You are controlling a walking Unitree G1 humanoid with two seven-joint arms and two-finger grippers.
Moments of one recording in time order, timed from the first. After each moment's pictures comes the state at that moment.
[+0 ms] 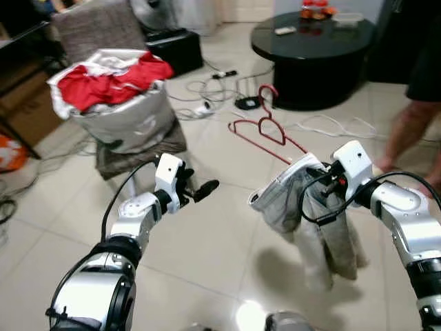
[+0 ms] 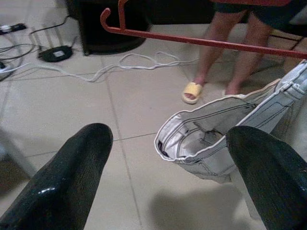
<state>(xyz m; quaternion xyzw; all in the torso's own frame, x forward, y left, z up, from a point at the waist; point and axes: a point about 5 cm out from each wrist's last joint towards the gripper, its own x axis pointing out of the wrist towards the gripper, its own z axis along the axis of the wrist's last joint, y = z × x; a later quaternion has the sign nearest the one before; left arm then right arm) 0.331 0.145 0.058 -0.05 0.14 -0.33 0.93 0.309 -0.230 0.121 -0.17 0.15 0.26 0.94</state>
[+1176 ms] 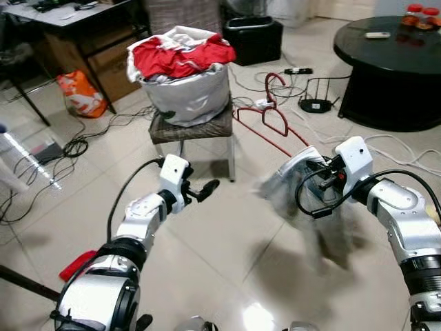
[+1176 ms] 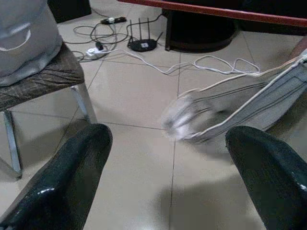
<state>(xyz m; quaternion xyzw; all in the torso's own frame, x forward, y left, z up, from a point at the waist) 0.331 0.133 0.055 -0.01 0.14 -0.30 0.94 0.315 -0.228 0.123 -0.15 0.13 0.24 0.95</state>
